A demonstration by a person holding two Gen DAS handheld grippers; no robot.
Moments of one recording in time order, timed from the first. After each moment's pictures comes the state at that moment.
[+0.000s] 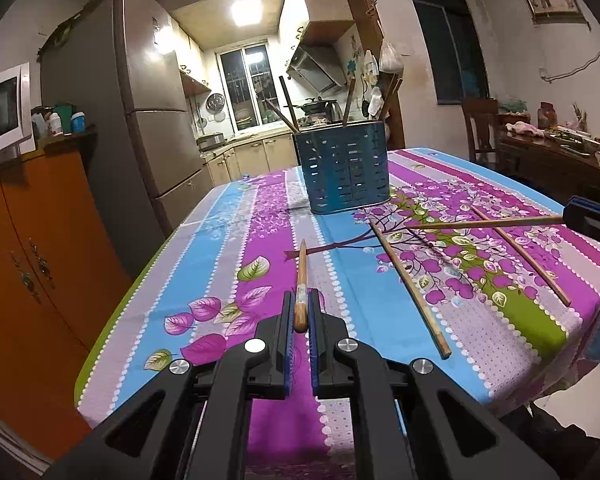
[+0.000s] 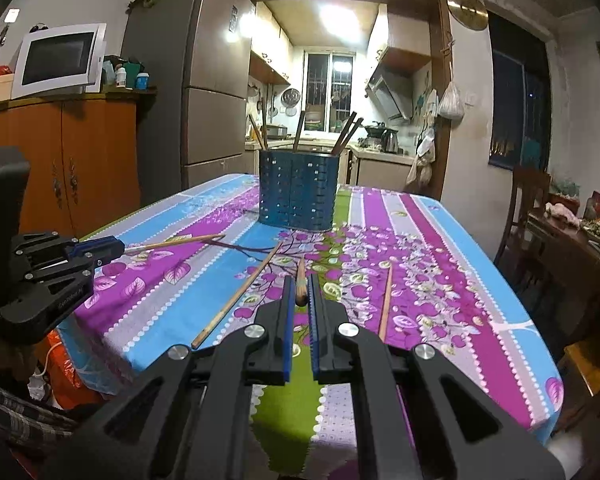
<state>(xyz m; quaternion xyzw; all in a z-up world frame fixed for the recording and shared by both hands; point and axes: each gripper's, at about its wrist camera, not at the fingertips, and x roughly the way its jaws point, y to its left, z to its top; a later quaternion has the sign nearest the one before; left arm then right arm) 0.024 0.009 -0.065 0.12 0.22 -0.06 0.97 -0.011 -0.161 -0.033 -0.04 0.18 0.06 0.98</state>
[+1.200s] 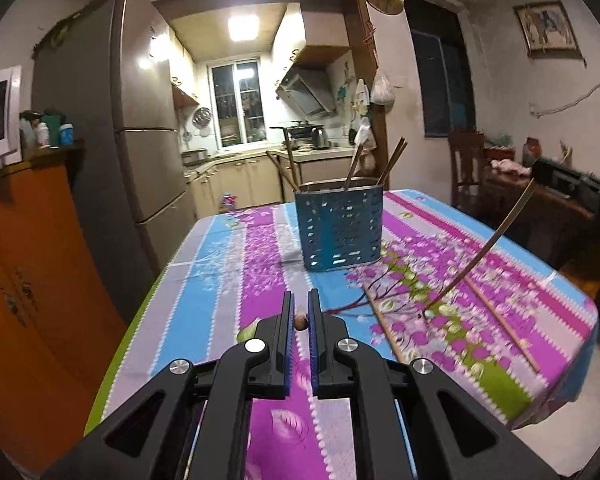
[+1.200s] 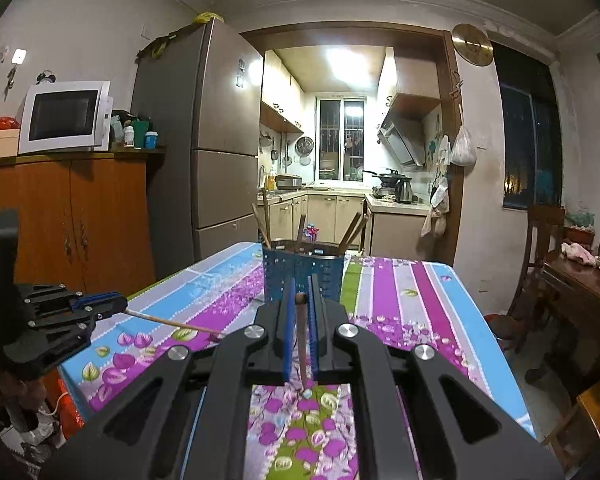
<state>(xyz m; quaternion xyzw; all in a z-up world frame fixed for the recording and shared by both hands) 0.056 0.029 0.010 0.08 0.19 -0.12 0.97 0.032 -0.178 0.055 -0.02 0.09 0.10 0.99</state>
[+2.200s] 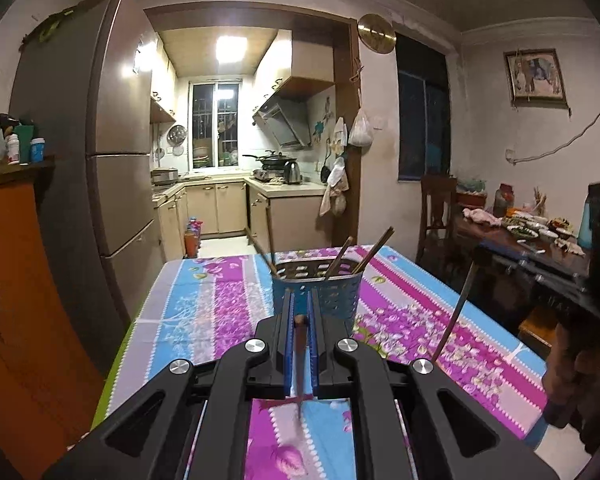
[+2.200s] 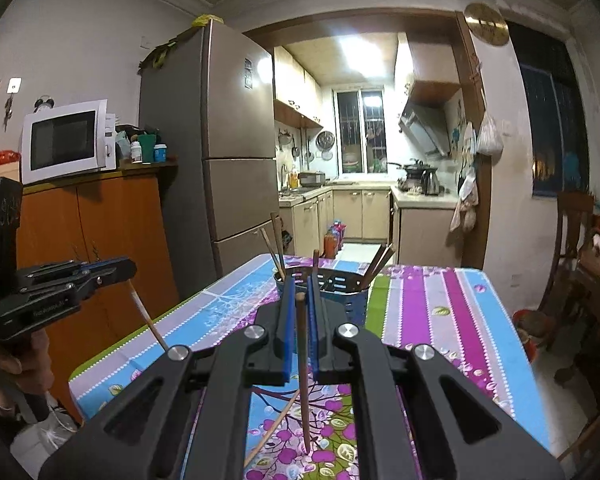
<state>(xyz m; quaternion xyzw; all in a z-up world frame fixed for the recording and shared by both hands) 0.106 0.031 0.086 0.03 0.15 -0.18 0.97 0.098 -0.191 0.092 0.02 0.12 0.15 0.98</state>
